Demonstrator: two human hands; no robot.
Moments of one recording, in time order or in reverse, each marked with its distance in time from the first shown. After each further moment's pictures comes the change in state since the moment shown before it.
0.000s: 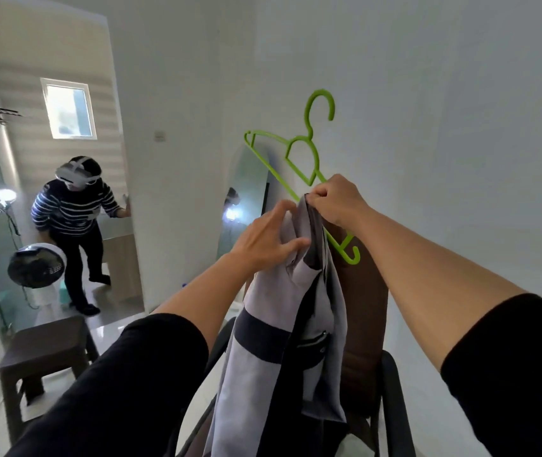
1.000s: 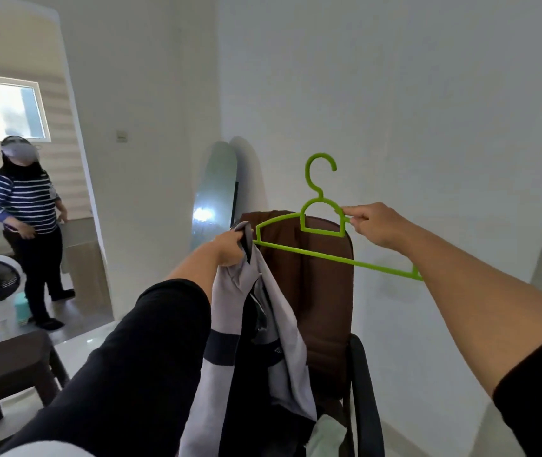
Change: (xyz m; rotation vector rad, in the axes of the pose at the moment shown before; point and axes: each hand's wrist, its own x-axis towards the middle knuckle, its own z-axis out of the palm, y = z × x) left_hand 0.008 -0.017 0.015 0.207 -0.495 -0.391; right_hand -0.080 0.064 -0.078 -0.115 -0.176 0.302
